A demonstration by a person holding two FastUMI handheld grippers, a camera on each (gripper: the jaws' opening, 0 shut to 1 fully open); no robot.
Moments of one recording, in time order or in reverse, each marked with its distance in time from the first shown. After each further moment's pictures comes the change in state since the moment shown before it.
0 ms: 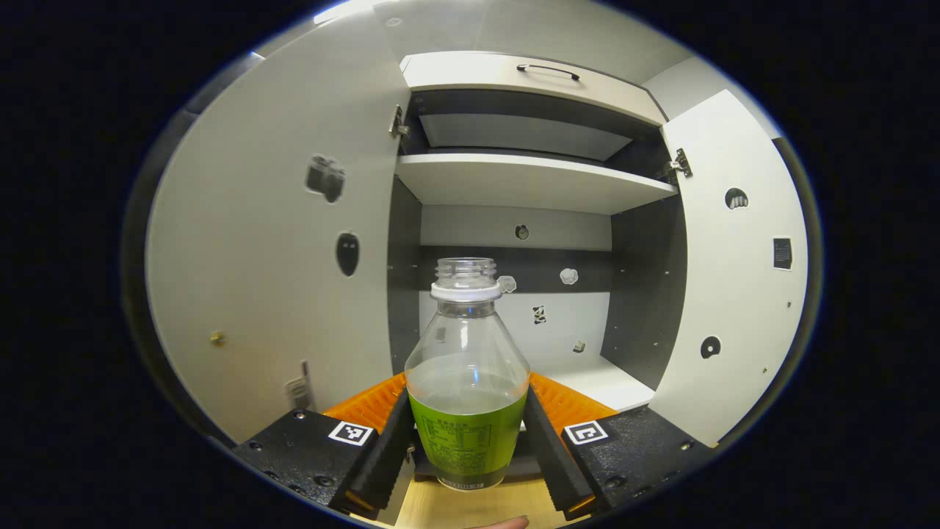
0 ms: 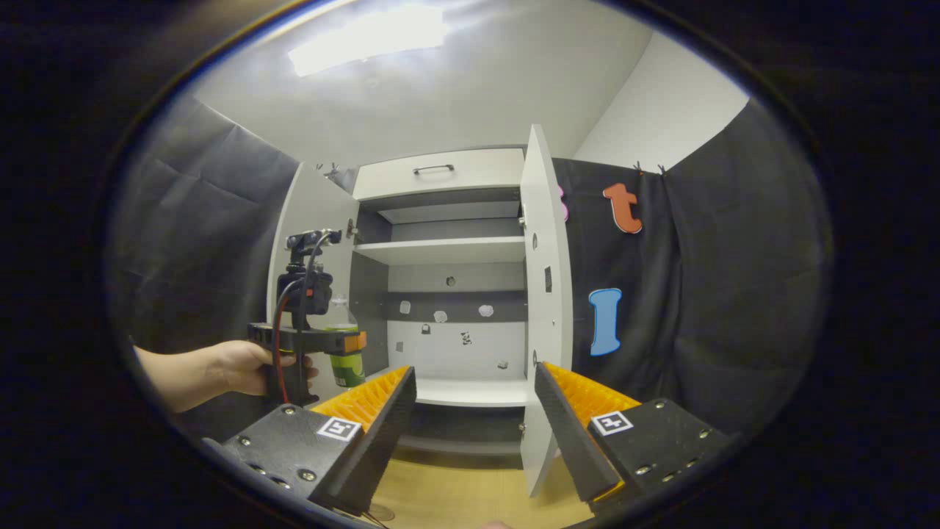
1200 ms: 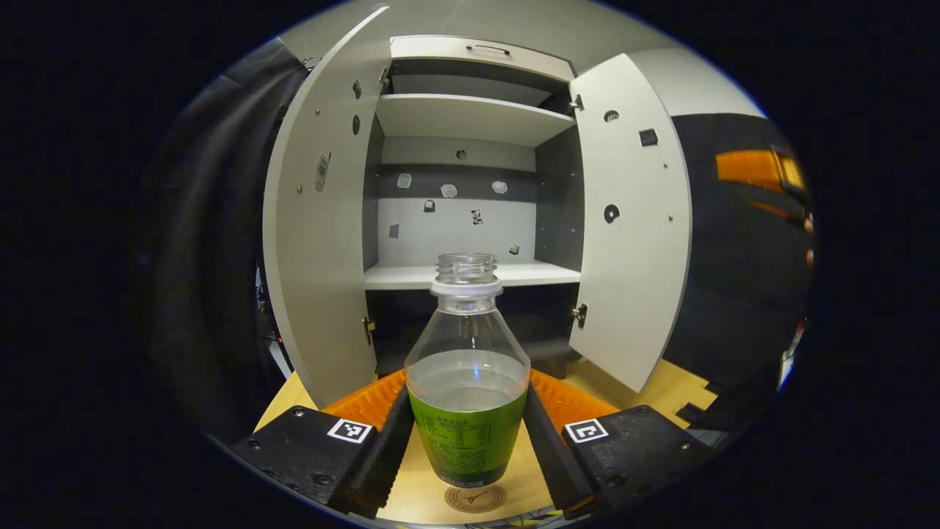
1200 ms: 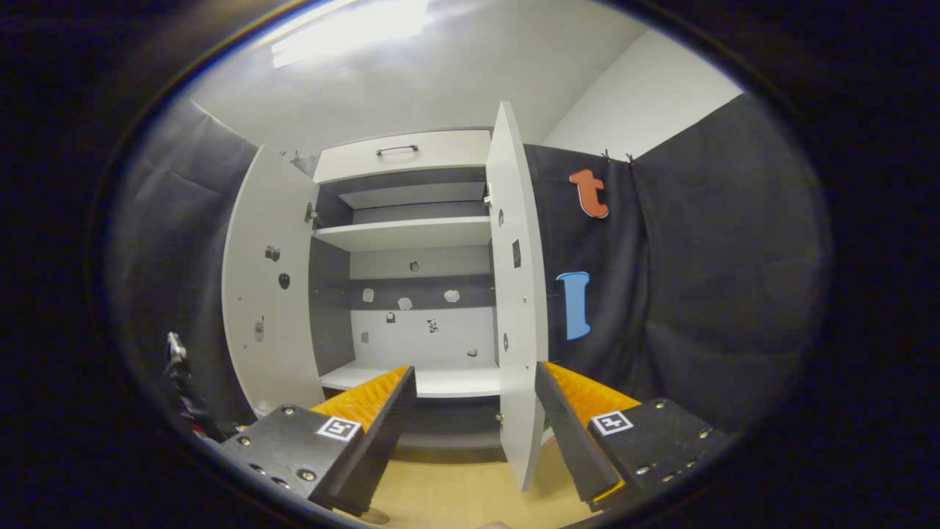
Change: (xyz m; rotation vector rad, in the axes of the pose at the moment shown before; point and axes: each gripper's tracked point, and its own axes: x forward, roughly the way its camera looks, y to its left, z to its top) left arm -0.155 -0.034 -0.229 0.062 0.147 -0.236; right arm 0.034 -0.016 -0.029 0.023 0.042 -0.152
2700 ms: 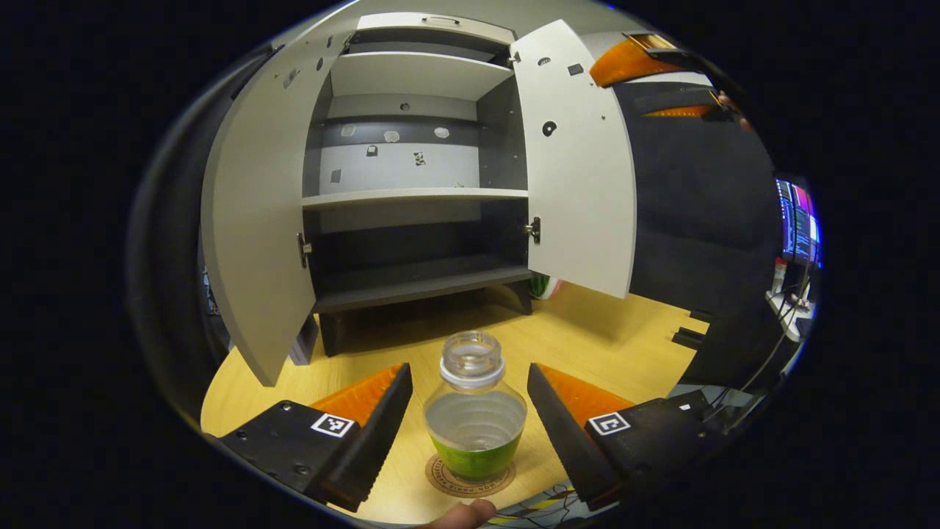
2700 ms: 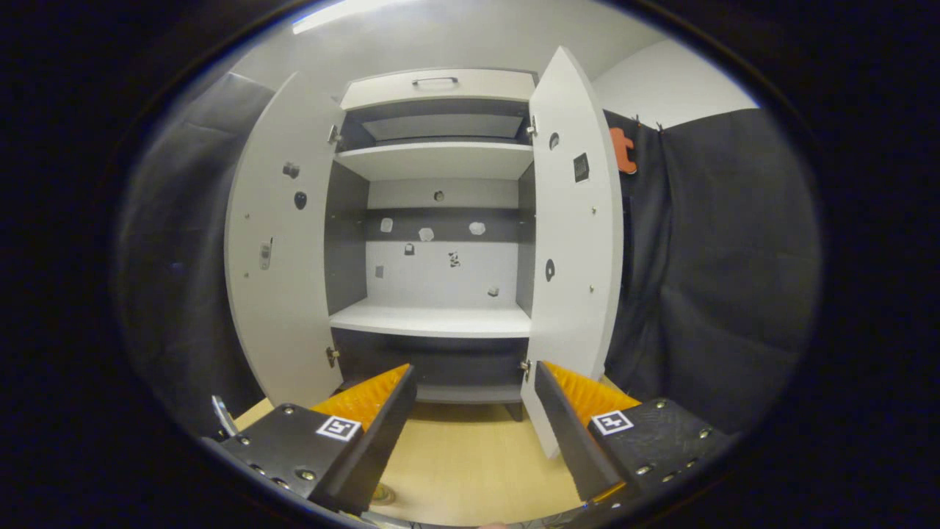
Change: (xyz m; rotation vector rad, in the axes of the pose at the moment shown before) left arm 0.015 -0.022 -0.137 0.062 0.067 -0.227; right arm 0.005 0.044 -0.101 -0.112 0.228 0.004
